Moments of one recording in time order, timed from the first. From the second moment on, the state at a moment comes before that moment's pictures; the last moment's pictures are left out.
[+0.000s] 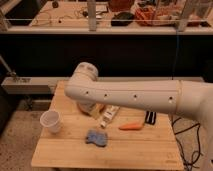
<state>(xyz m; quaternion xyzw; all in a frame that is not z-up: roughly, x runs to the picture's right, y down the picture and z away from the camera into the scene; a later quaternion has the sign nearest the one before) -0.090 0.081 0.689 -0.18 -0.11 -0.36 0.91</state>
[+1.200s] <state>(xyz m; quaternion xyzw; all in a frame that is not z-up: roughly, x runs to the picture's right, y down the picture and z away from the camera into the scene) -0.142 0.081 0.693 -0.18 -0.15 -0.43 0.87</state>
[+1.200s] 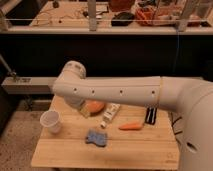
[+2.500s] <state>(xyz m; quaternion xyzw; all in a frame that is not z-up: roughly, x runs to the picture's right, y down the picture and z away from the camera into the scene) -0.199 0.093 0.716 -0.19 -0.21 -0.50 0.82</state>
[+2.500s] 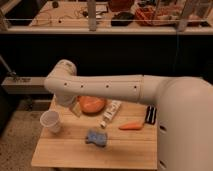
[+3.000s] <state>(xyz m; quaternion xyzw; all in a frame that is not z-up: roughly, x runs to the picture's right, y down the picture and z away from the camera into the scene) -0.220 0.106 0.725 -0.20 -0.23 -0.52 0.80</state>
